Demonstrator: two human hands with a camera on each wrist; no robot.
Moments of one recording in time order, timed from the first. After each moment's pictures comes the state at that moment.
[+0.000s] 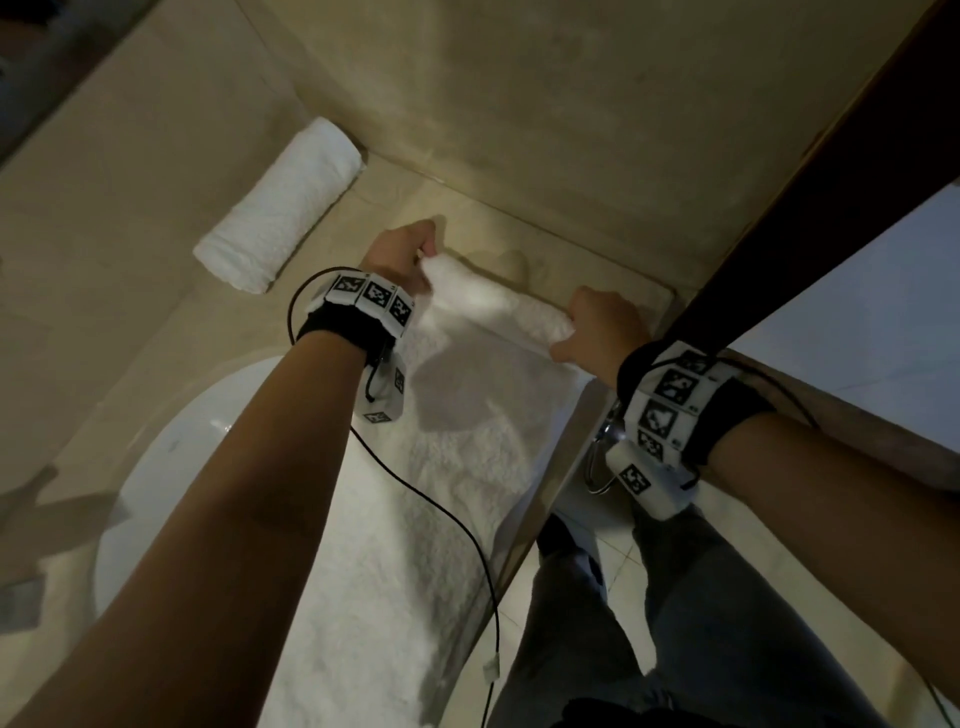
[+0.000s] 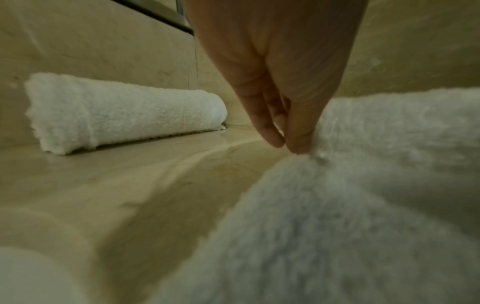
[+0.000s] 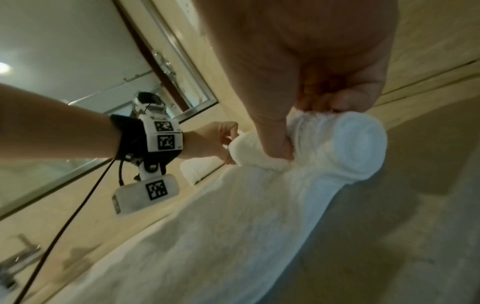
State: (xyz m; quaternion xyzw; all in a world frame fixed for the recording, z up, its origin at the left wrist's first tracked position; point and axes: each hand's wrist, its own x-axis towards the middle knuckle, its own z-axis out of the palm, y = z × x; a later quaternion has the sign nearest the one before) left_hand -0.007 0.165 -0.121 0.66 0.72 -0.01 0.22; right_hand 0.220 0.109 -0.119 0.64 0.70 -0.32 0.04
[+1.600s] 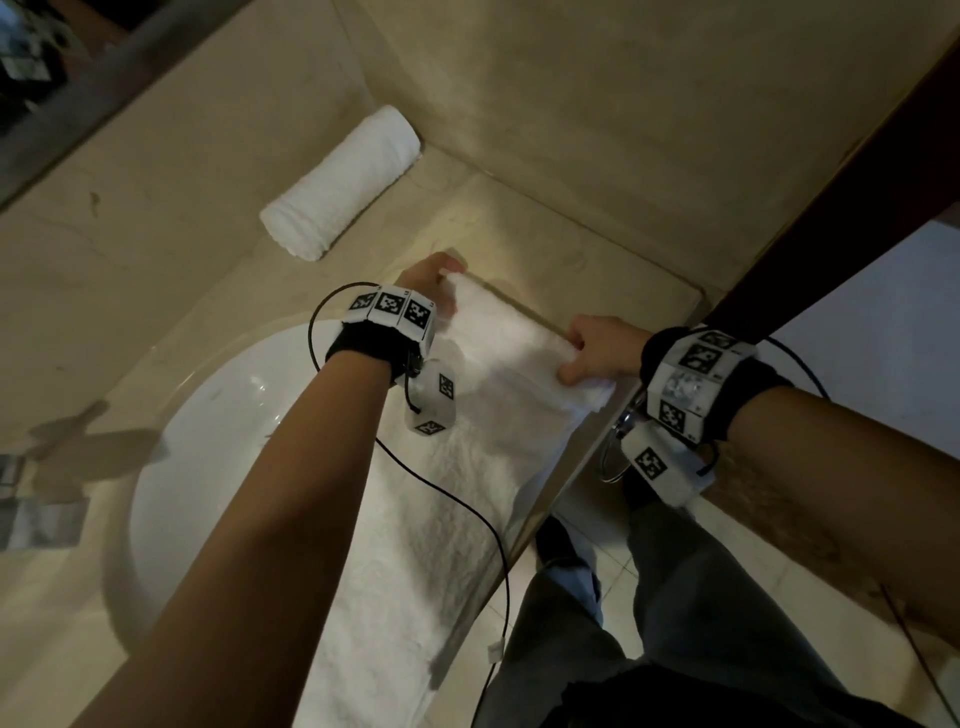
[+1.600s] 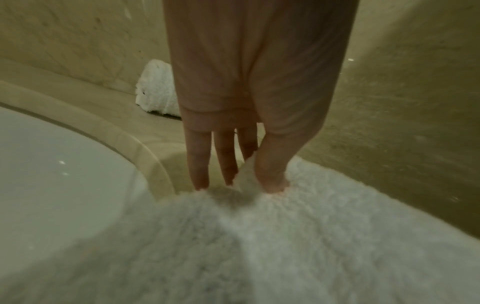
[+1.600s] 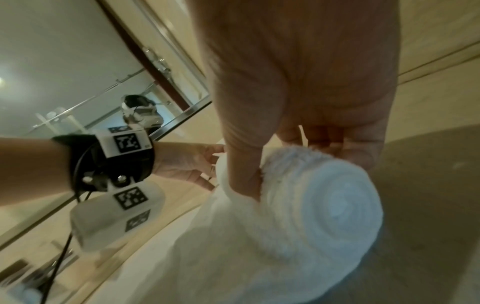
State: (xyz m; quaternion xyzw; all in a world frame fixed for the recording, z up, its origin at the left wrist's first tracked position) left_hand -0.019 0.099 -0.125 0.51 0.78 0.10 0.35; right_hand 0.206 0.086 -0.118 0.53 0.72 -0.43 0.13
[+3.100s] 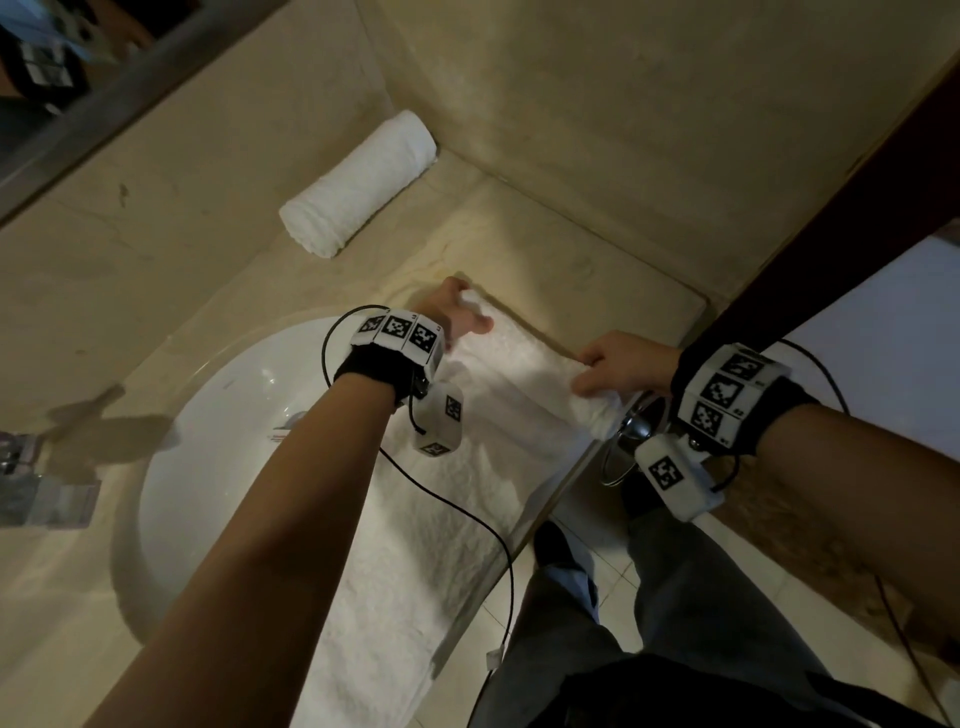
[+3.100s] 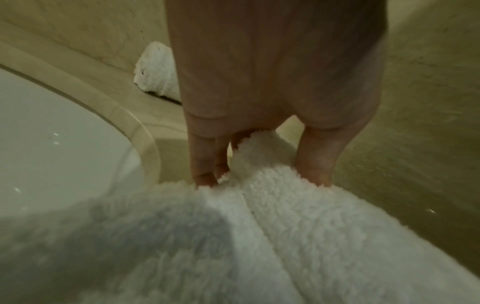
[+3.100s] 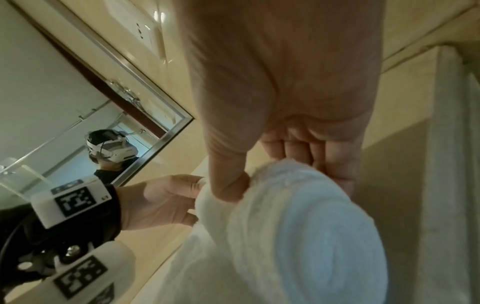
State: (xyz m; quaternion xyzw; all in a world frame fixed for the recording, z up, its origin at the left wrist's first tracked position) left_hand 0.002 0.076 -0.115 0.42 0.79 0.10 0.44; right_hand 0.222 0.082 -0.133 0.50 0.70 -0.50 0.09
